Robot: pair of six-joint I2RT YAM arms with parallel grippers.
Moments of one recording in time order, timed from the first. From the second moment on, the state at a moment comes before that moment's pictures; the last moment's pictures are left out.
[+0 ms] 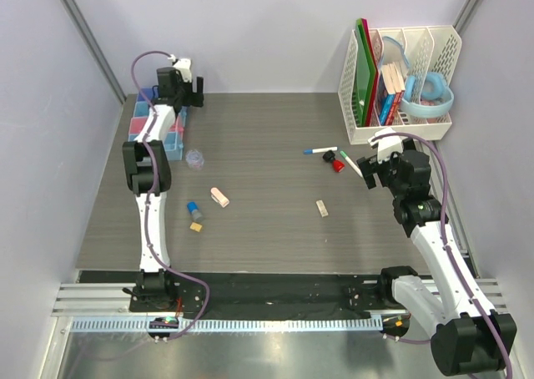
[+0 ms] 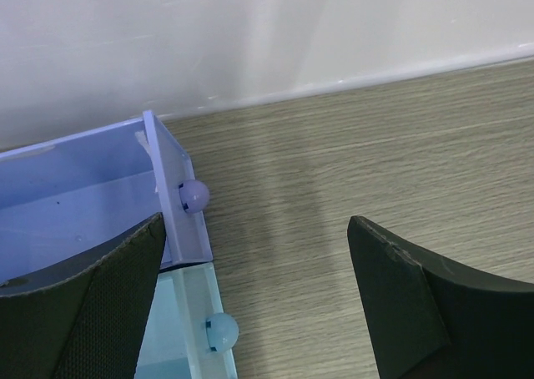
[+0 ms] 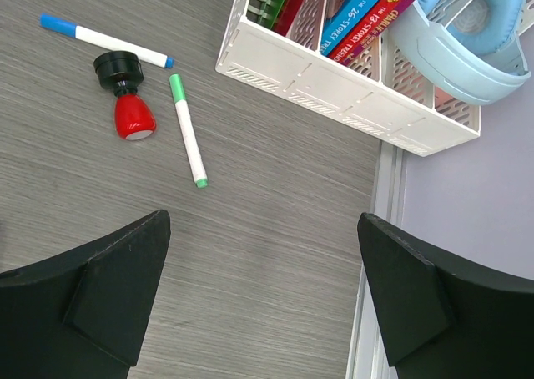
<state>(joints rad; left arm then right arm) 0.01 2.54 2.26 -0.18 0.18 0.11 0.08 0.86 0.69 -0.20 0.04 -0.44</state>
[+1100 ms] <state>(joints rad) -0.14 2.44 2.05 -0.14 0.32 0.21 0.08 0.86 0.69 -0.20 0.04 -0.44</state>
